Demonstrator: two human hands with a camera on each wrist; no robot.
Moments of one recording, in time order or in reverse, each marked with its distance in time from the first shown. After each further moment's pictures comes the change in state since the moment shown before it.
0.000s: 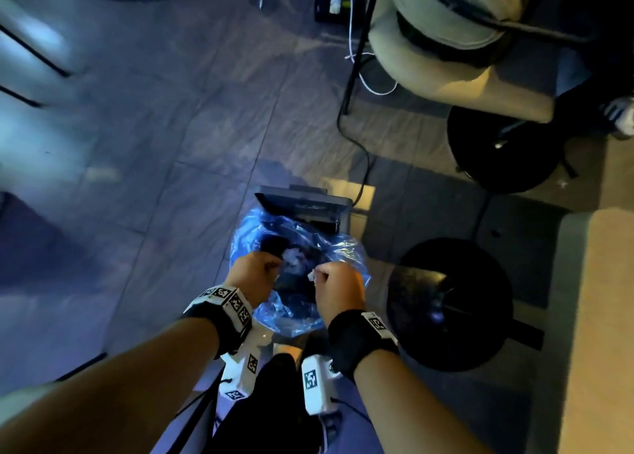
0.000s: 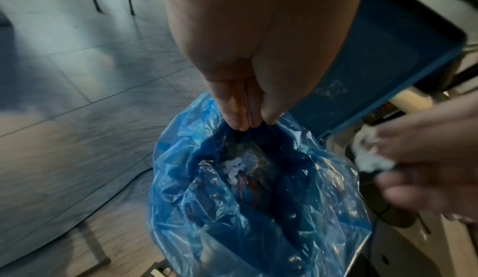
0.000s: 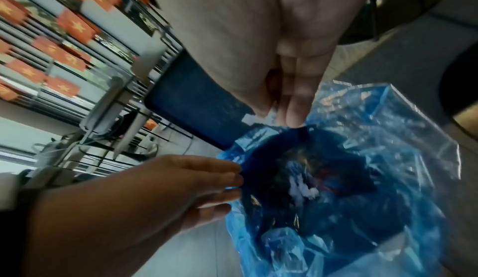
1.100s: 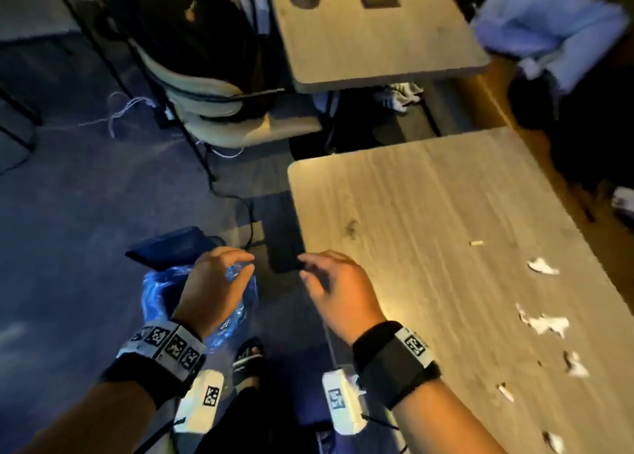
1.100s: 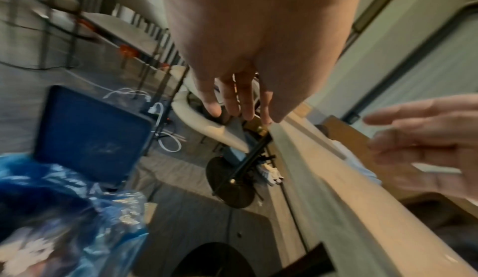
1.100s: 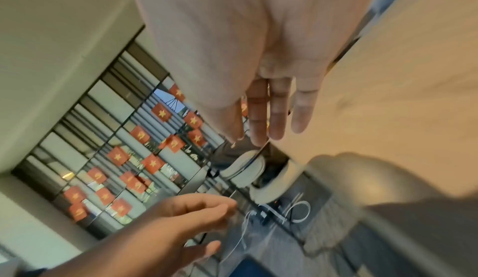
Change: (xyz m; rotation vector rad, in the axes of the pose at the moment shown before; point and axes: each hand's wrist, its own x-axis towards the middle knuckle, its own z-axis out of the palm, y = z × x) left_hand -0.211 0.230 -0.010 0.095 0.166 0.827; right_hand -0.282 0.070 -0.238 0.184 0.508 -0.234
